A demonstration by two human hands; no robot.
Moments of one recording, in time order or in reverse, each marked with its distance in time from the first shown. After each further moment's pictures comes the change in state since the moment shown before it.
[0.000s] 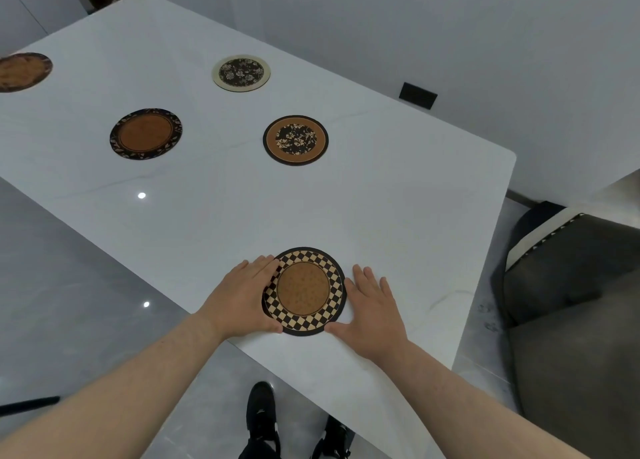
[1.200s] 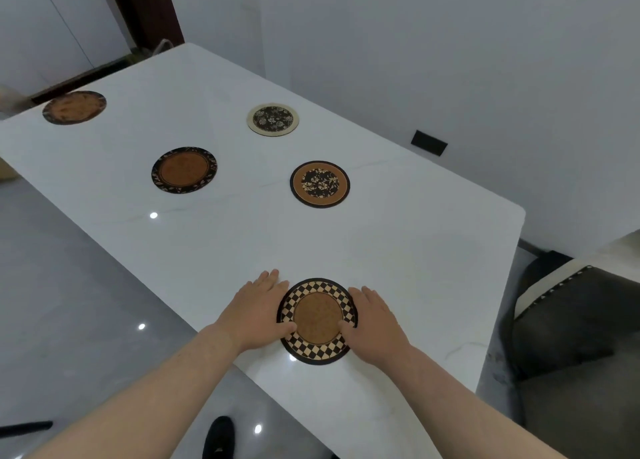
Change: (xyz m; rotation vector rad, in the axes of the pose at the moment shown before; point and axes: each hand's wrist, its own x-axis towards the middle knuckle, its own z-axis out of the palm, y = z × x) left_hand 0.003 -0.002 -0.048 -0.049 -0.039 -0.140; right_hand 0.041 -0.039 -0.045 0.177 -0.129 0.121
